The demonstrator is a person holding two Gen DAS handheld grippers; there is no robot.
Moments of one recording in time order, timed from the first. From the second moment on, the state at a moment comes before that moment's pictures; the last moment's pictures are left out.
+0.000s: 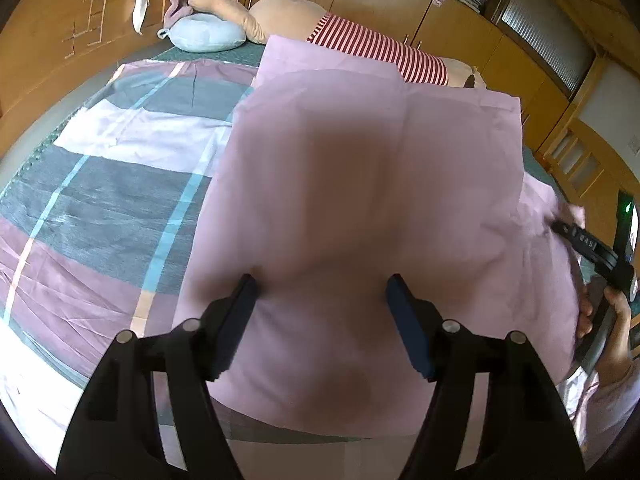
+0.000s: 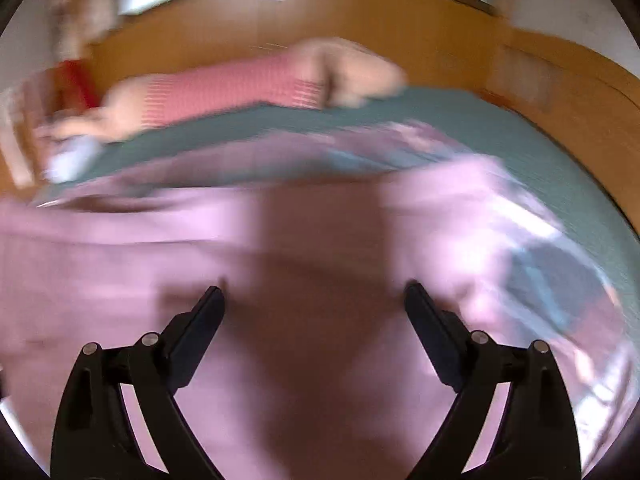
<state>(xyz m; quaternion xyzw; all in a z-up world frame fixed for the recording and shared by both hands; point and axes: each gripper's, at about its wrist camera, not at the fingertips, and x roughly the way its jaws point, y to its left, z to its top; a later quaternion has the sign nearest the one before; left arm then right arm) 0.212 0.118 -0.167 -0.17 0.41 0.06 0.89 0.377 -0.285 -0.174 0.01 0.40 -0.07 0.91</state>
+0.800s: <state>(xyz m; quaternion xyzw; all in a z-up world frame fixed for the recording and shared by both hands) 0.117 -0.022 -0.069 0.01 0.29 0.05 0.96 0.132 -0.239 -0.084 -0.02 0.27 0.06 0.96</state>
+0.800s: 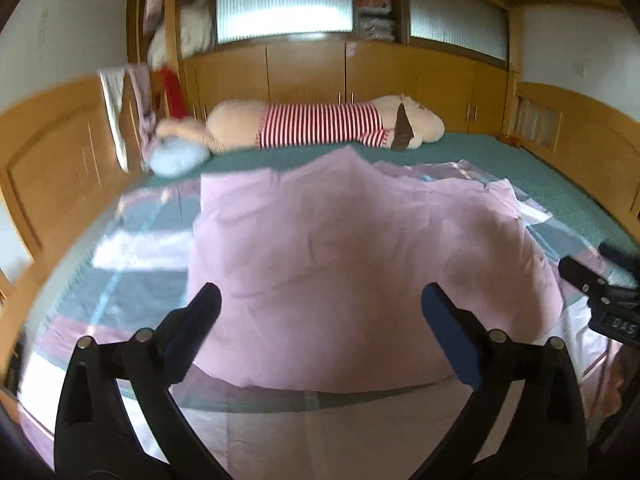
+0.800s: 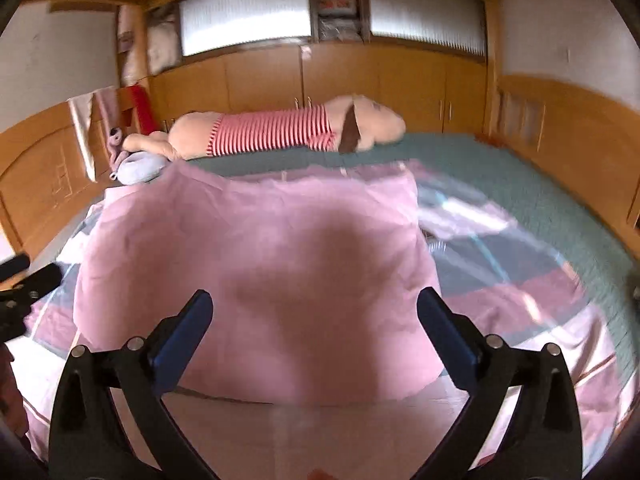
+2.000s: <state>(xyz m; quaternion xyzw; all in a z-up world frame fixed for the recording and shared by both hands) 0.096 -0.059 -0.063 0.03 0.27 0.04 0.96 0.093 -0.229 -0.068 -0.02 0.23 0.07 0.97</state>
